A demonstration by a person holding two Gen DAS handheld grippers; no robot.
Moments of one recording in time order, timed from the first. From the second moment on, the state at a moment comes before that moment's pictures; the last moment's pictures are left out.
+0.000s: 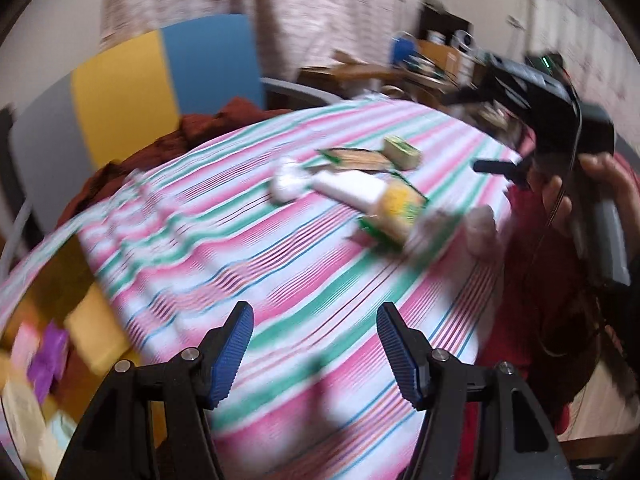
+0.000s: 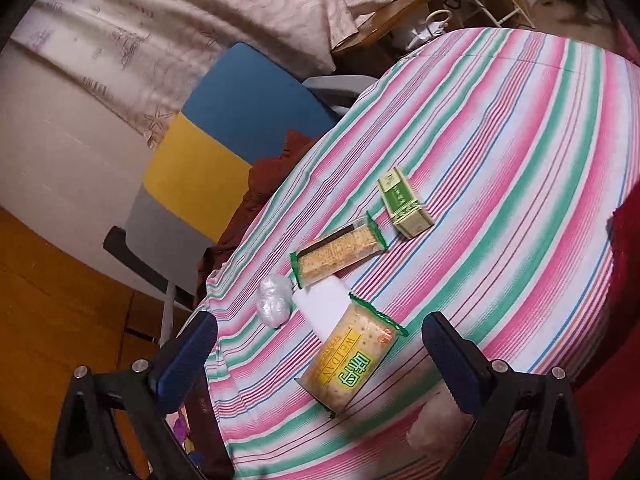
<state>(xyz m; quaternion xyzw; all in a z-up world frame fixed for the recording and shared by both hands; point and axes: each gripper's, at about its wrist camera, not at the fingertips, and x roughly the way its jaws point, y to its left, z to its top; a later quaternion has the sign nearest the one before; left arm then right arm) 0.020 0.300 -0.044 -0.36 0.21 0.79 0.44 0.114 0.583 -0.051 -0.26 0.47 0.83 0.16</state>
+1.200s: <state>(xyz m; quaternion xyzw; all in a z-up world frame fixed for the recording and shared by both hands) 0.006 0.352 -0.108 -0.41 0.19 0.77 0.44 0.117 0.587 -0.058 -0.24 0.49 0.83 0.15</state>
